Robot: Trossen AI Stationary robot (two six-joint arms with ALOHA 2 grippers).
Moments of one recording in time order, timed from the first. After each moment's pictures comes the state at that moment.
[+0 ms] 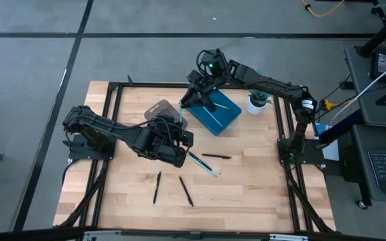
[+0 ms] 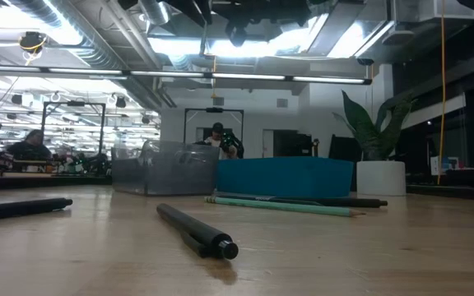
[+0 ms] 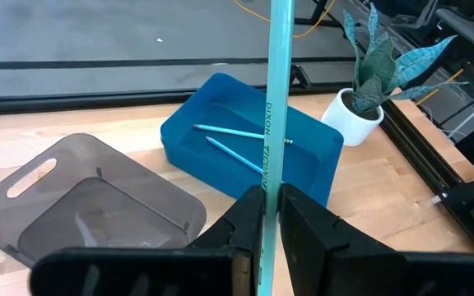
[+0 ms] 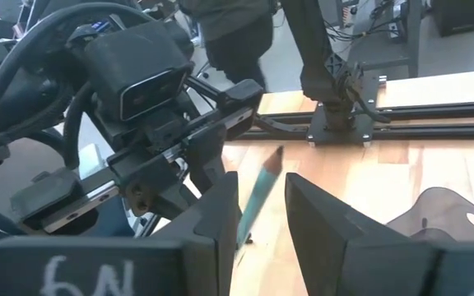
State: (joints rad) left arm -0.31 1.67 1.61 -1.12 -1.02 -1.49; right arm -0.40 1.86 1.83 -0.43 -0.90 0.02
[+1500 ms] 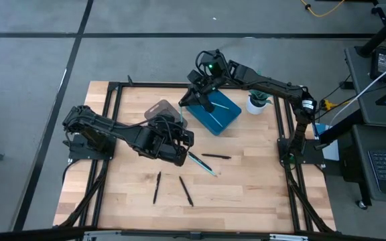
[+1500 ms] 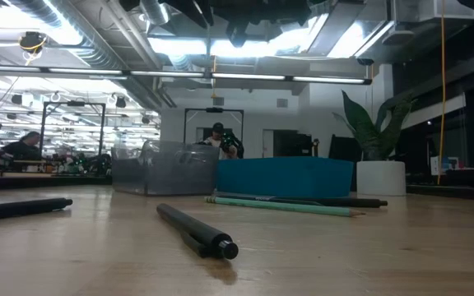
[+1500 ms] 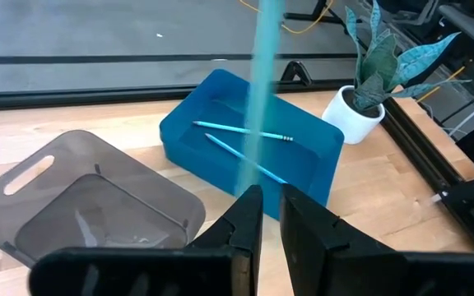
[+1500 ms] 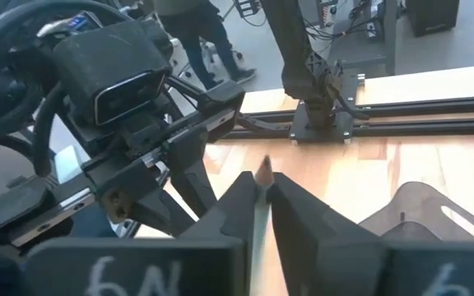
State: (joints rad) left arm -0.30 1.67 1.61 -1.11 -1.01 -1.48; right arm -0.39 1.86 1.83 -0.43 -0.83 0.02
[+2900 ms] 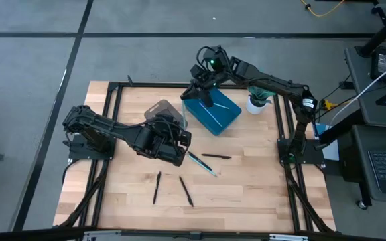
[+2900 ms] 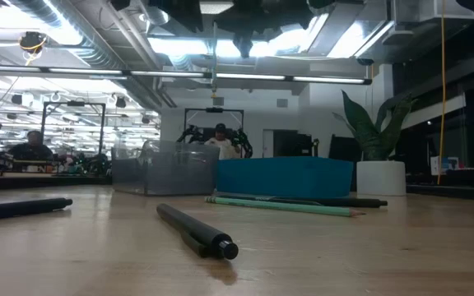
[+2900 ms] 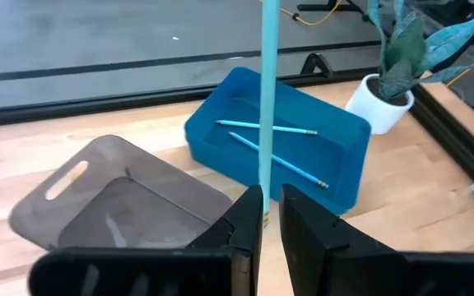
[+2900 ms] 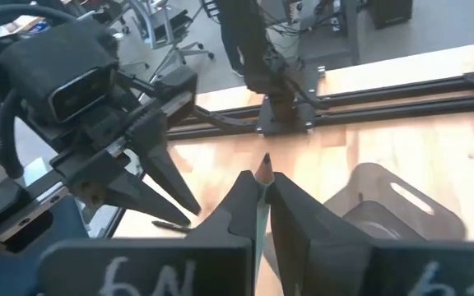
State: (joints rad) left arm -0.29 1.67 1.61 -1.21 -1.00 -1.49; right arm -0.44 1.86 1.83 -0.46 -0.78 0.02
